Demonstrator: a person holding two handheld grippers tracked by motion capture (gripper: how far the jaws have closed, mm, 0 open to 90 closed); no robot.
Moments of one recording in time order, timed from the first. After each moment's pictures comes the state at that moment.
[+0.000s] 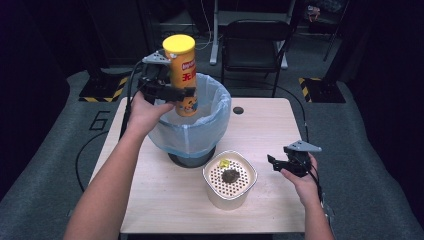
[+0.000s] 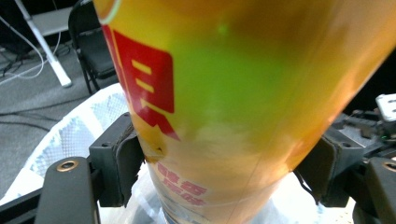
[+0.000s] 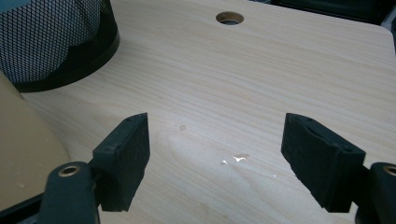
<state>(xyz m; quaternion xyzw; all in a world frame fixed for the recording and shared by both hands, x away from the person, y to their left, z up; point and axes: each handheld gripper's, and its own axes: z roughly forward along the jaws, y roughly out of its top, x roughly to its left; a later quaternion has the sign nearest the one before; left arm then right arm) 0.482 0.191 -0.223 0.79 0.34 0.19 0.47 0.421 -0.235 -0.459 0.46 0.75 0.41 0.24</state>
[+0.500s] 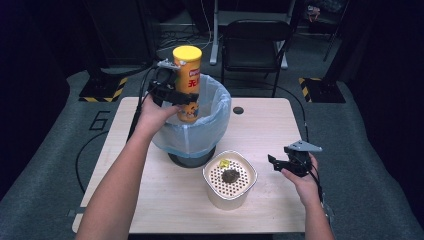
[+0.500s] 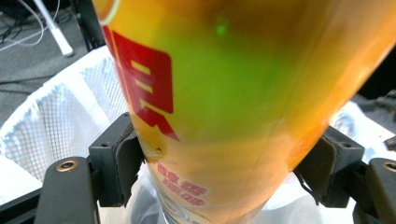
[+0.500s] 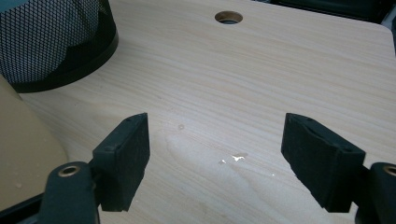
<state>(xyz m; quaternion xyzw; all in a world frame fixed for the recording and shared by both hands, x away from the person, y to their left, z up) 0.507 0.178 -0.253 0.81 0.37 0.17 0.42 0.421 -0.238 -0.460 0.46 0.75 0.41 0.24</state>
